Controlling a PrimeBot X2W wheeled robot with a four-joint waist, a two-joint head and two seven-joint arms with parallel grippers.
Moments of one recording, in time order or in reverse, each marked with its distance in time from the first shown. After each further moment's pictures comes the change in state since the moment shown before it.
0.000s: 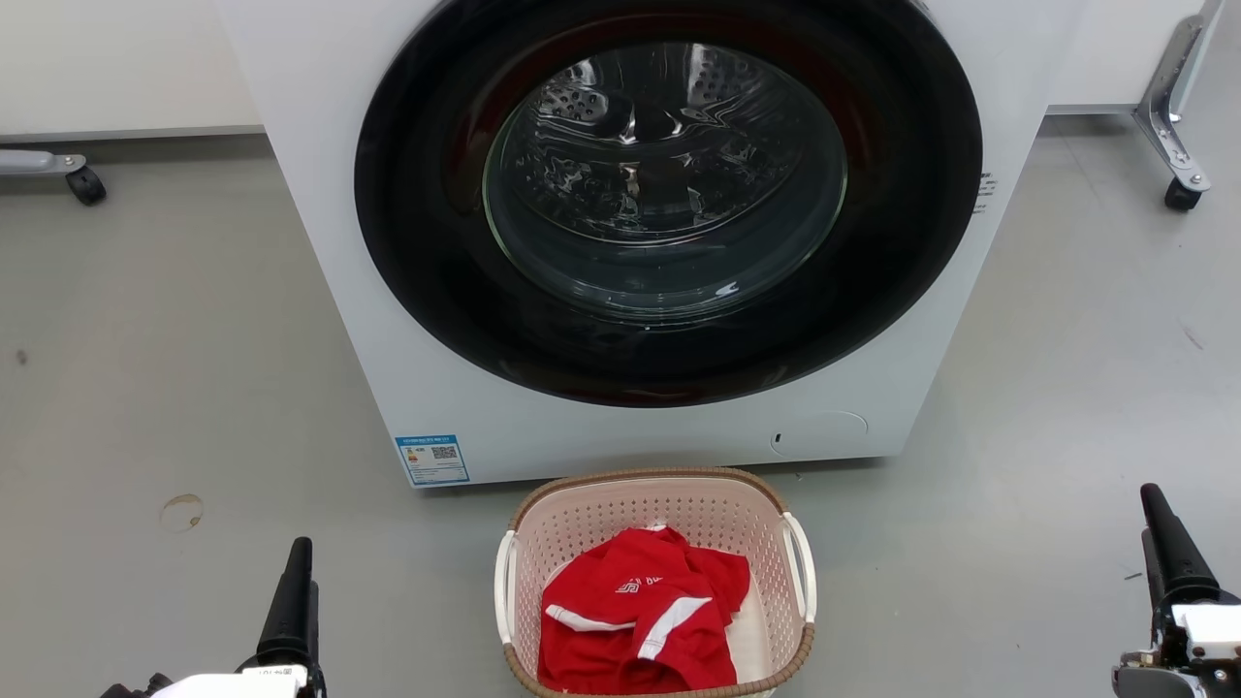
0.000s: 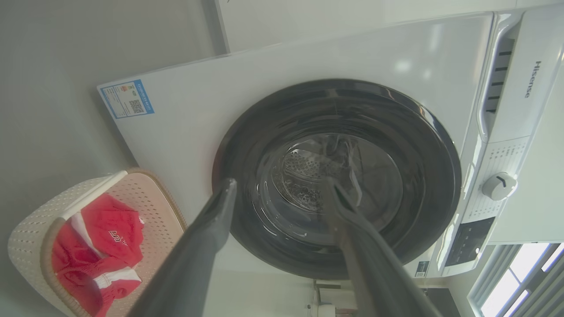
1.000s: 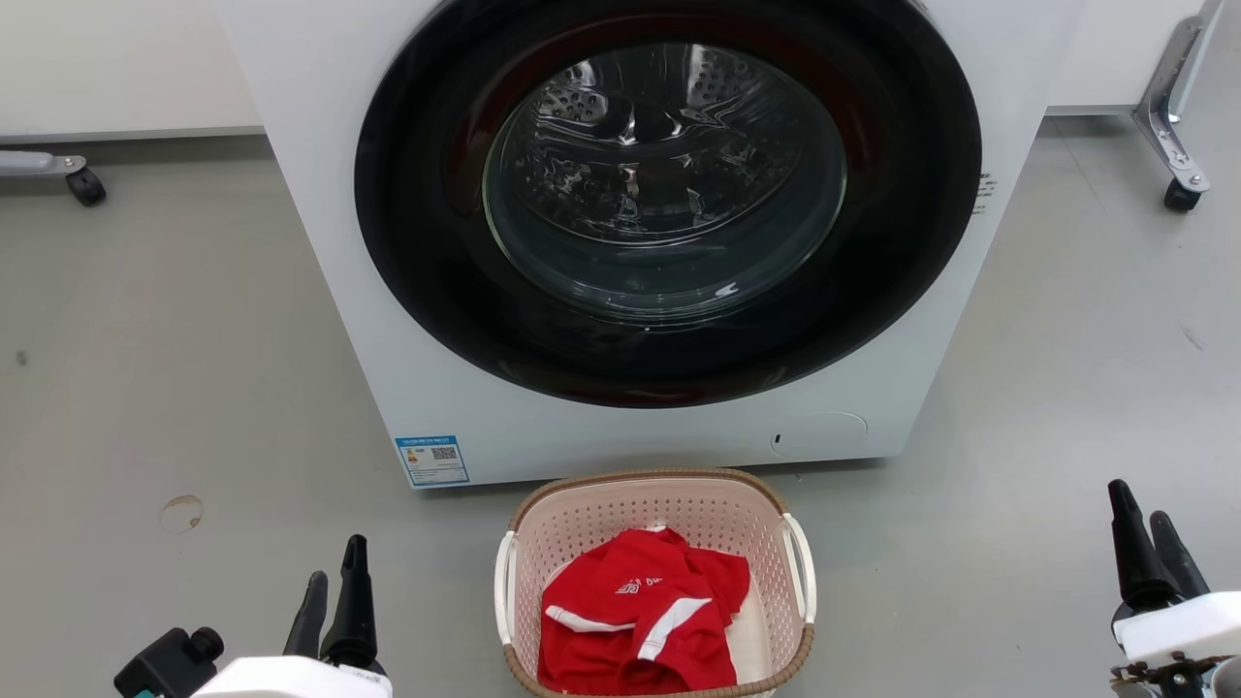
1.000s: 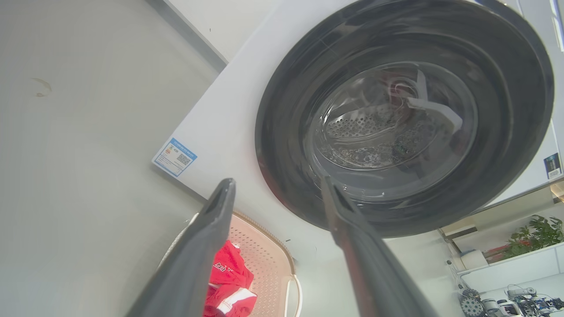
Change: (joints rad) left arm 0.012 0.010 -0.090 -0.042 0.567 0.079 -0.085; right arm 0.000 -0.021 0.045 -0.006 -0.509 0.000 -0.087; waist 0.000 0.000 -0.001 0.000
